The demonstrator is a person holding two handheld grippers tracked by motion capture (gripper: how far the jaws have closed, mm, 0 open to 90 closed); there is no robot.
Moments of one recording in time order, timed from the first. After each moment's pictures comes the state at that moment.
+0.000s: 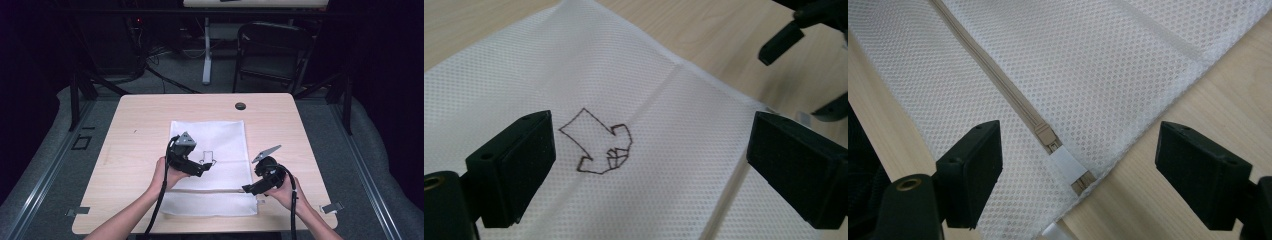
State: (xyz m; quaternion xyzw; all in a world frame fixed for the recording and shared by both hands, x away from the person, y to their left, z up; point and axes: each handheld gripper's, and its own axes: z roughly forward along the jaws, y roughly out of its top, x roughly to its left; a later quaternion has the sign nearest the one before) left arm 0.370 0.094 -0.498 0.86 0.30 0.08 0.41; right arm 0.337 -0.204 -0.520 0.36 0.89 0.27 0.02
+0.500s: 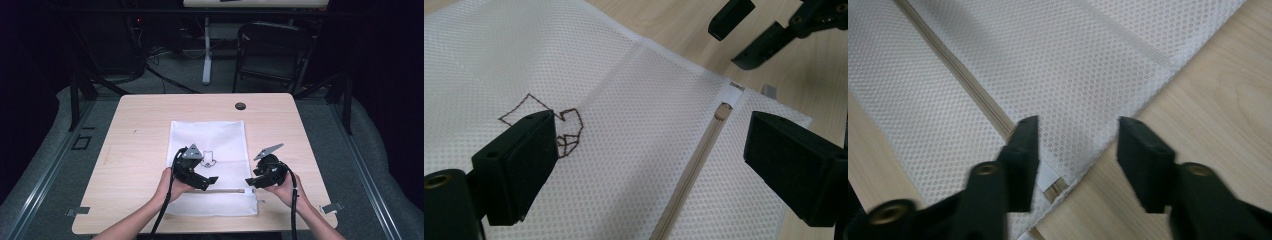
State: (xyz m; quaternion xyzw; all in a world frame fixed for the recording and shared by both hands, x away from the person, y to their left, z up) left arm 0.347 0.075 -0.516 0.87 0.27 0.05 0.40; right arm 0.344 -0.210 -0.524 0.37 0.88 0.28 0.05
